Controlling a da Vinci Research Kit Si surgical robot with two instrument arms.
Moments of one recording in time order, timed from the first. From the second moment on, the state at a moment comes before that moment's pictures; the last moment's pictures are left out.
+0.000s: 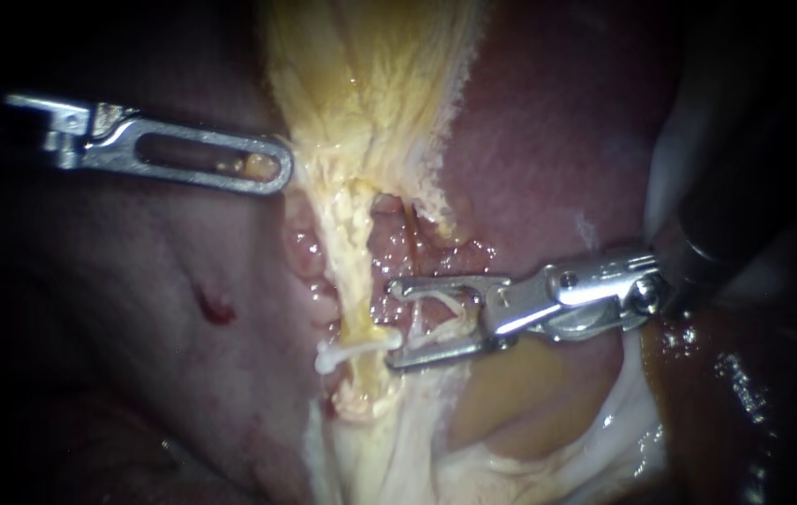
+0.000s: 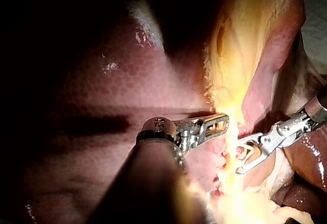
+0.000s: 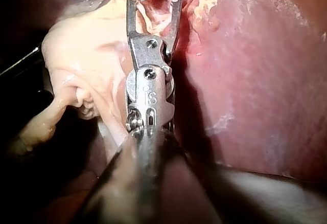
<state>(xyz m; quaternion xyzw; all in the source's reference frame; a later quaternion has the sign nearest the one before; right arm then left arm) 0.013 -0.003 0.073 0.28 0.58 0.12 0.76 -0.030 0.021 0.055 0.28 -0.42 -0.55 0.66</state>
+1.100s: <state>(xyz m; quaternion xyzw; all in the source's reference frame) 0.022 -0.005 0.073 0.36 0.63 0.13 0.67 -0.031 0.021 0.056 0.28 -0.42 -0.55 0.66</state>
